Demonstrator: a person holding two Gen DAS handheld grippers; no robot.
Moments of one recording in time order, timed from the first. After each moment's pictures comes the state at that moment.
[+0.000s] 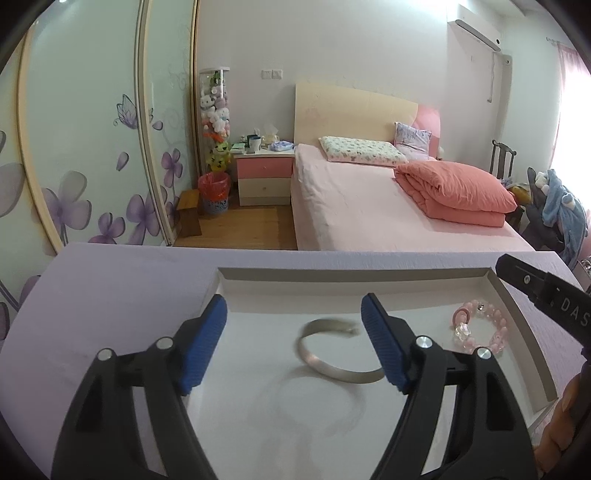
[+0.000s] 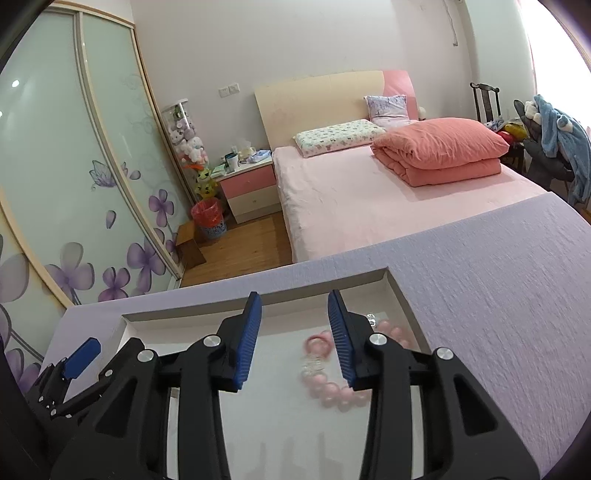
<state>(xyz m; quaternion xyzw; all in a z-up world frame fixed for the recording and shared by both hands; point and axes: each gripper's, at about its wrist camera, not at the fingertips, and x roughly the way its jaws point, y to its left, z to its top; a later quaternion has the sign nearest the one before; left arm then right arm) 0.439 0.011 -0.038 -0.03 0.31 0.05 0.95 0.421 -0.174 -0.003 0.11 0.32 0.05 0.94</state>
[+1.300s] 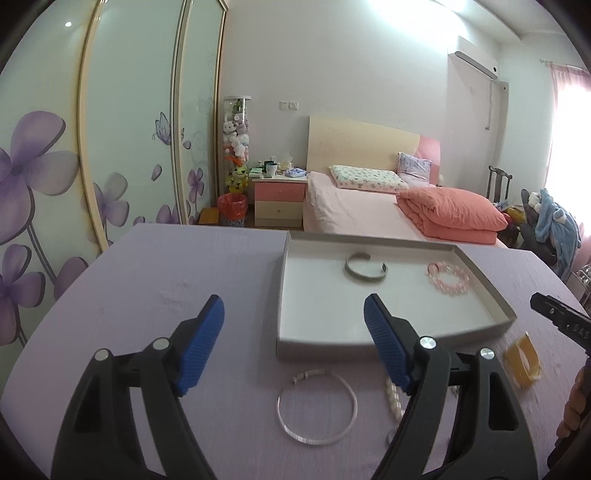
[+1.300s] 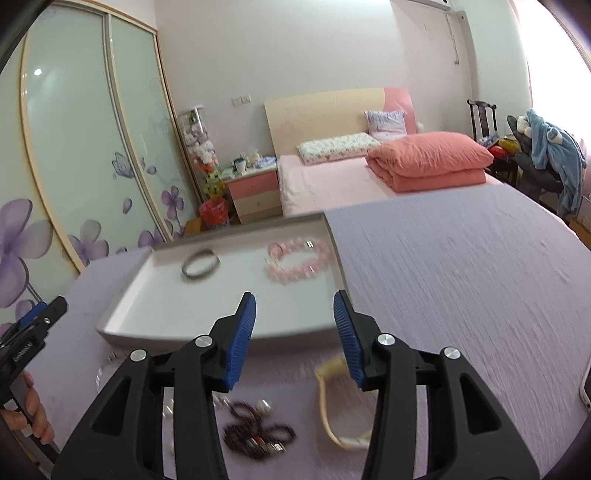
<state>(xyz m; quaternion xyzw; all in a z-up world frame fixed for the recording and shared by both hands) 0.253 0.047 -0.019 -0.04 0.25 0.06 0.96 0.284 -0.239 -0.021 0.08 0.31 0.06 0.95</state>
